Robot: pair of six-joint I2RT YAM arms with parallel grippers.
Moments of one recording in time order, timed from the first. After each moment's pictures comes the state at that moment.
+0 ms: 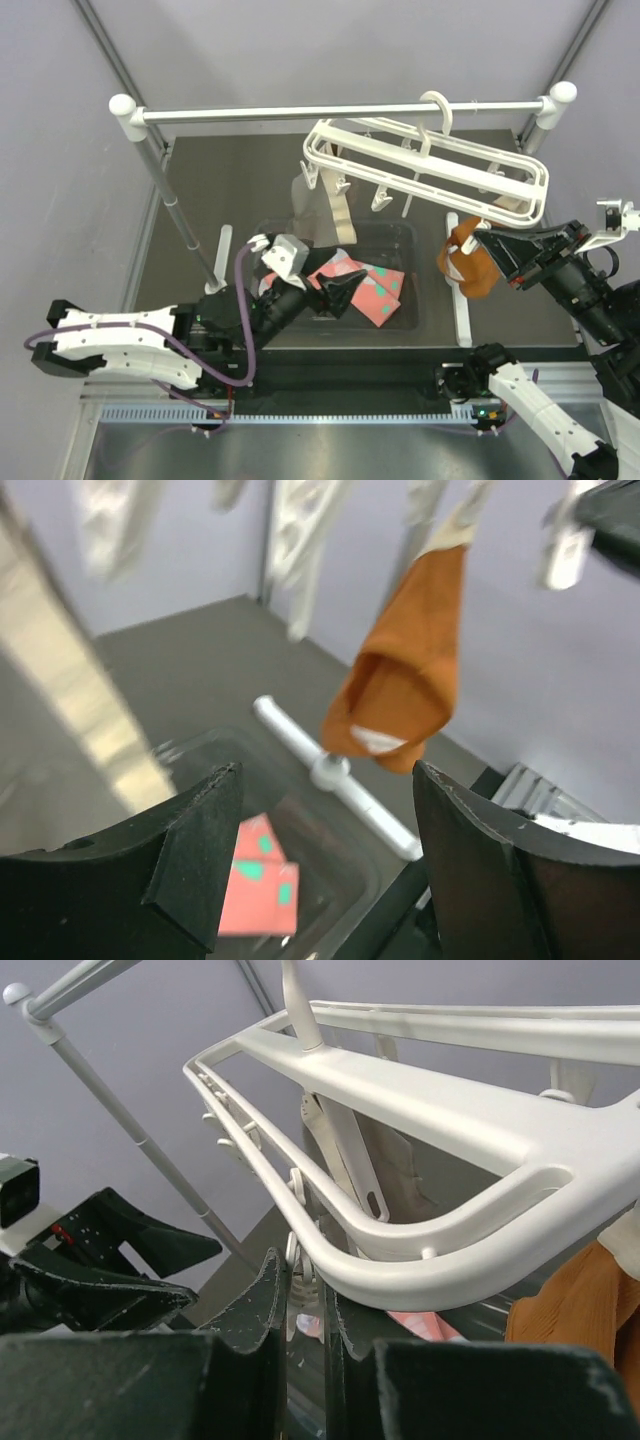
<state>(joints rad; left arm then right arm) -1.57 0.96 1.03 0.10 -0.73 -0.12 0.41 0.51 1.34 -0.66 -0.22 0.48</state>
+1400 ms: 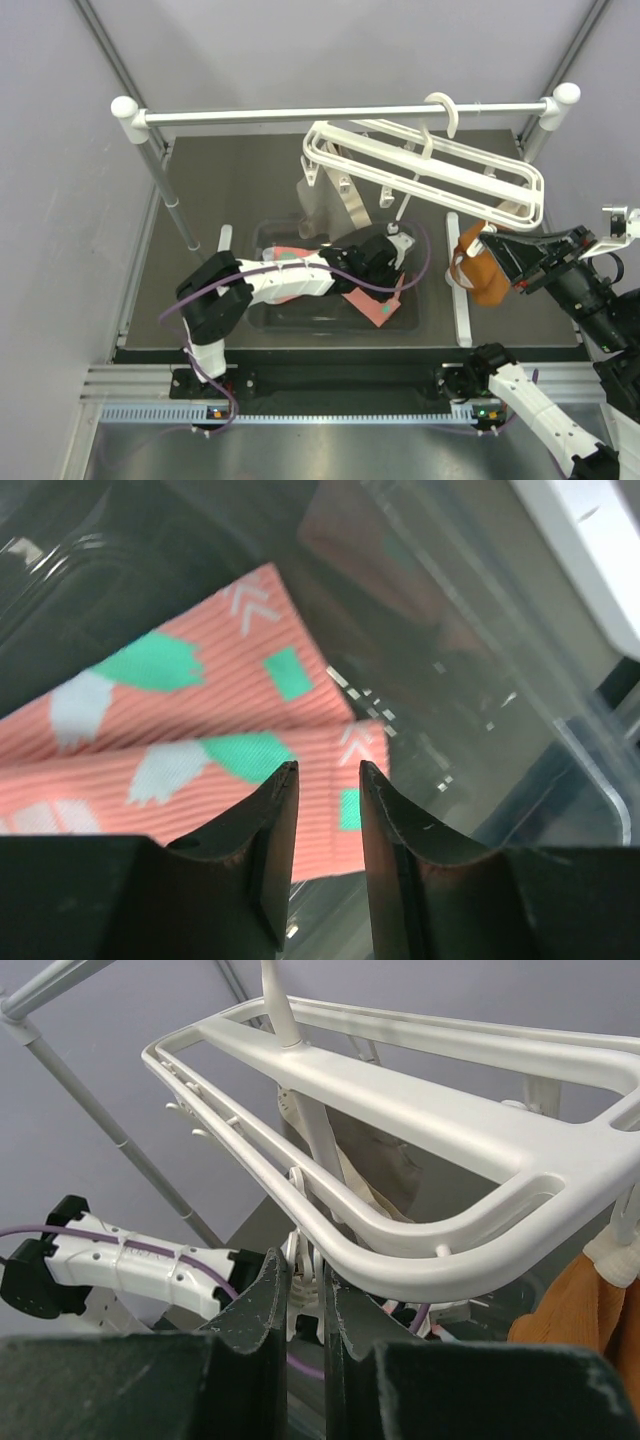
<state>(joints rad) -1.07 1.83 1.22 -0.21 0.02 -0.35 0.41 0.49 1.35 -0.70 -0.18 0.45</state>
